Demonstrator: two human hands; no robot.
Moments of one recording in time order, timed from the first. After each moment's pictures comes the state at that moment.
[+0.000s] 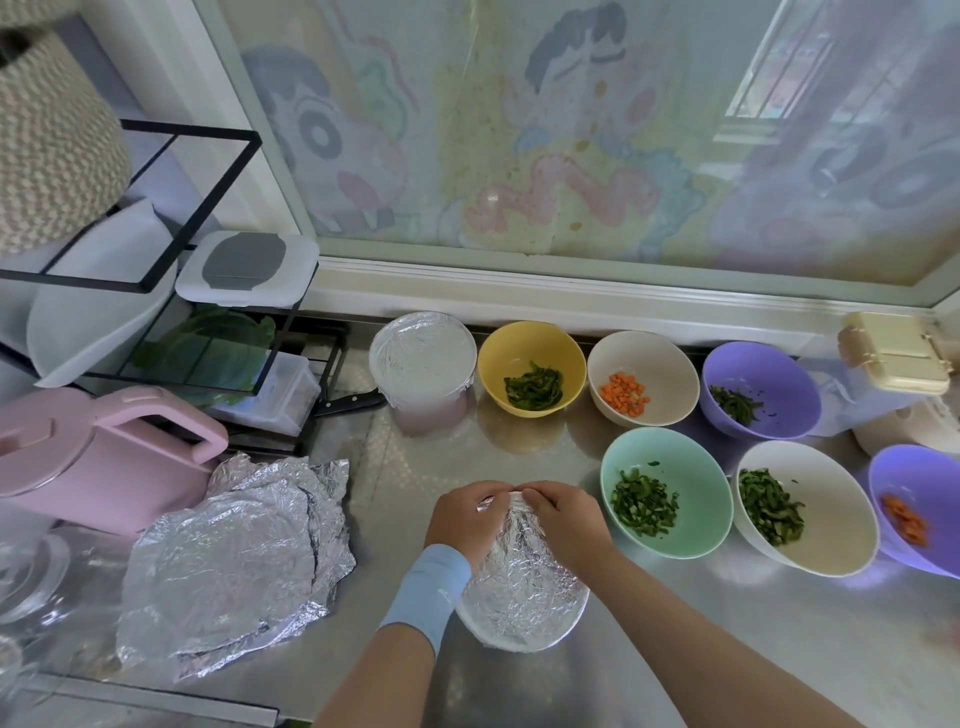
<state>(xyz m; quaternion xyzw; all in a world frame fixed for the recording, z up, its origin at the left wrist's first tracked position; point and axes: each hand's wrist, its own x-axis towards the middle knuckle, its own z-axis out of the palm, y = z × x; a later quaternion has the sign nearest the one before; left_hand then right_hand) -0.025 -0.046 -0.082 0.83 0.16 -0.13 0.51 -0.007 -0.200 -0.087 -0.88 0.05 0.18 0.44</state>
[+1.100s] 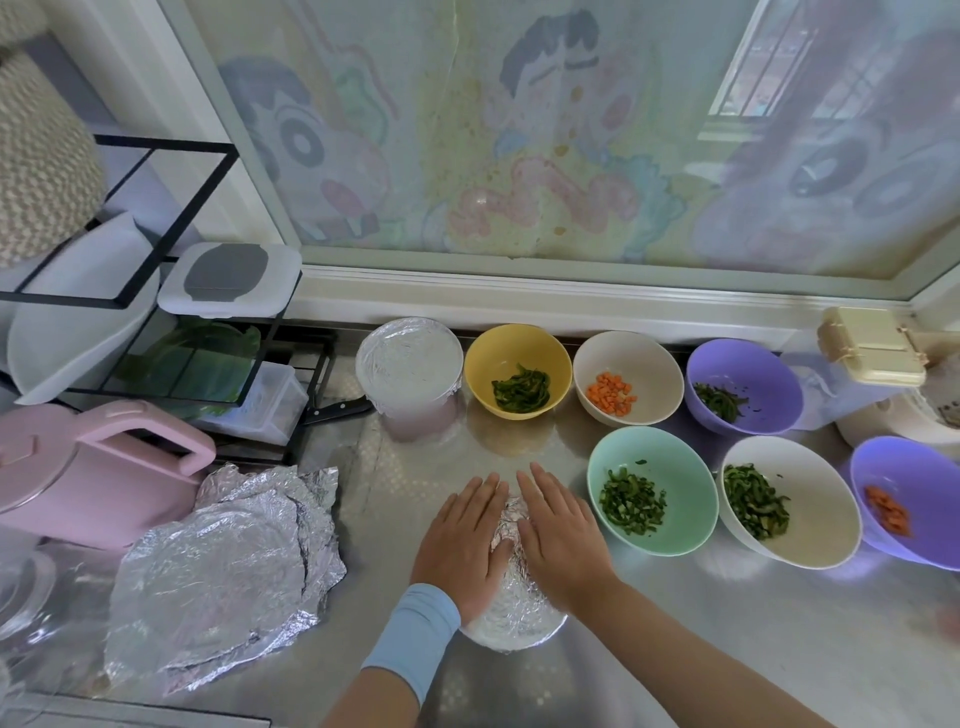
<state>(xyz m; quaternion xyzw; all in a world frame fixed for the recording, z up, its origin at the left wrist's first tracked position) -0.053 -0.045 -0.100 0.98 -0.12 -0.09 0.15 -0.037 -0.211 -0.091 -0.96 -0.13 0.12 0.20</state>
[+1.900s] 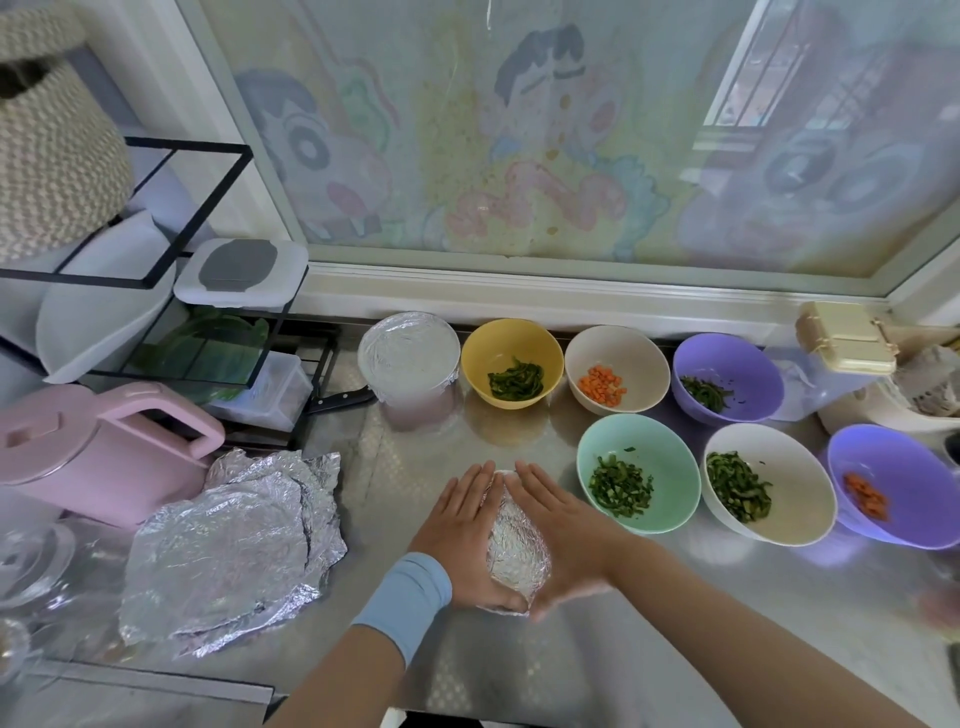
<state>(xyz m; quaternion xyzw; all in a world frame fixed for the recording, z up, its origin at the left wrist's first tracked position) -0.060 -0.046 -0.082 0.96 -0.20 -0.19 0.08 -0.034 -0.246 -0.054 -0.90 -0.33 0.26 0.09</state>
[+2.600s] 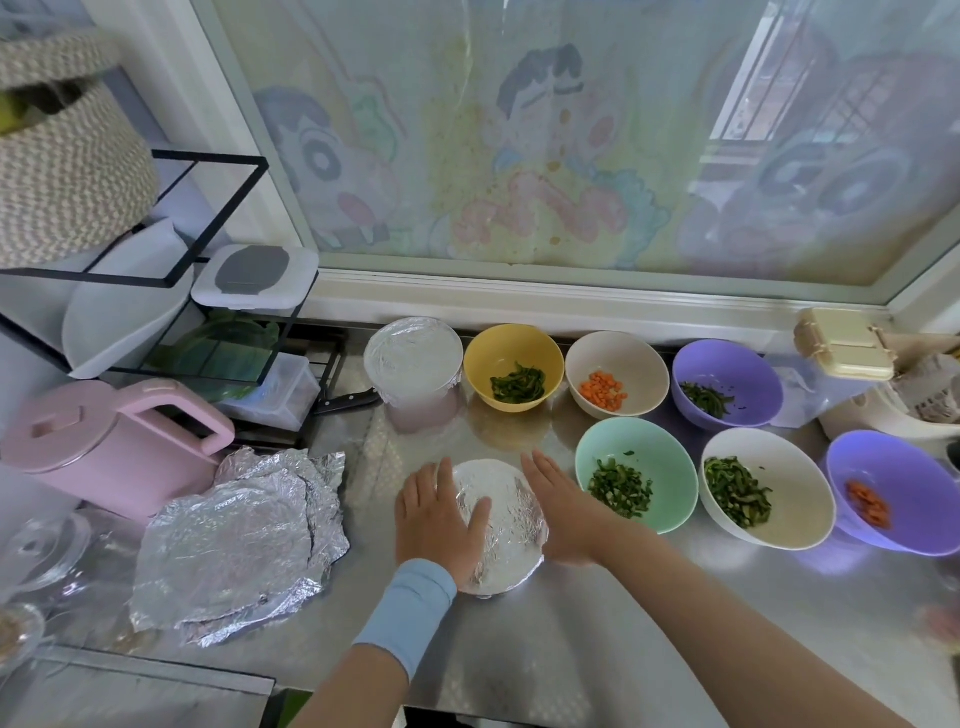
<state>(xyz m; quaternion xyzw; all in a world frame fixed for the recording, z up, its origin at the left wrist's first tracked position) -0.069 -0.053 -0.063 0.99 0.09 -0.05 0.13 -0.021 -0.239 -0.045 -0.92 -0.23 0.28 0.14</state>
